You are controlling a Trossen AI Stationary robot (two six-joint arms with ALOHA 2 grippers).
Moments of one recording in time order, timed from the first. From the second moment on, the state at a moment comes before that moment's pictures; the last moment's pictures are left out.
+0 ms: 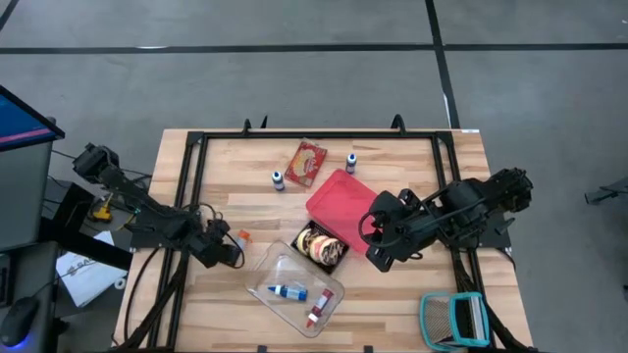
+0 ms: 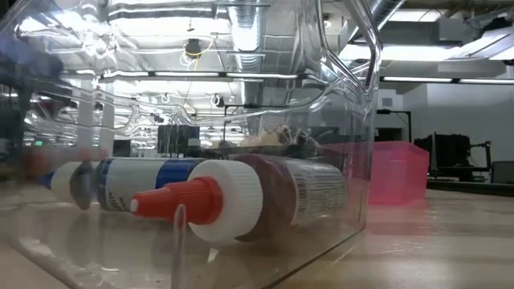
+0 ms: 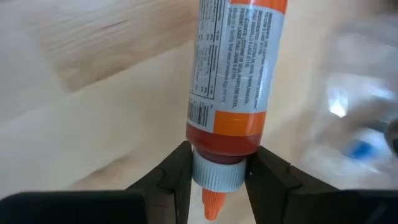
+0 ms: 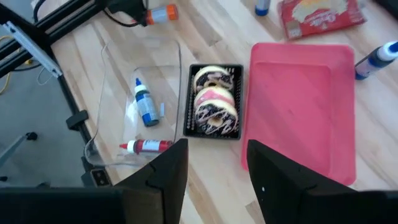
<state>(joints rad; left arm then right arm) -0.62 0.95 0.39 -0.55 -0.21 -1.76 0.49 1.72 2.19 -1.57 0.41 0.99</state>
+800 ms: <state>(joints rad) -0.28 0.95 0.87 -0.48 -0.08 -0.61 0.39 1.72 1.97 -1.57 0.50 1.04</state>
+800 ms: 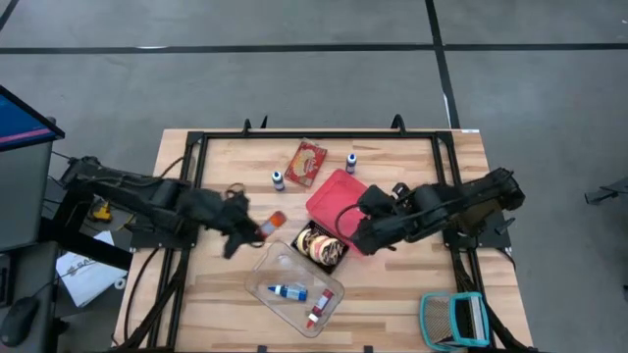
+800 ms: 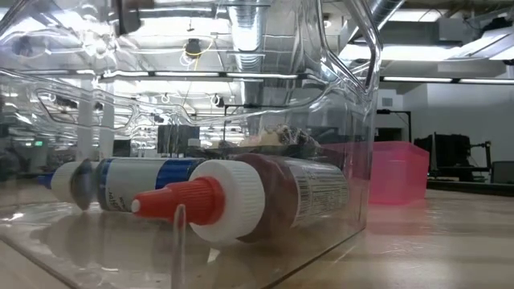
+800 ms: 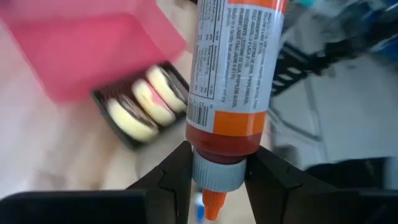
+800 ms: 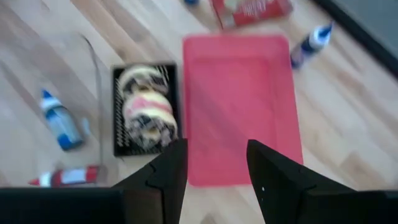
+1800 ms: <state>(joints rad) -0.36 1.57 0.96 -0.31 0.20 -0.39 0.74 1.72 1.88 -1.47 0.57 1.63</state>
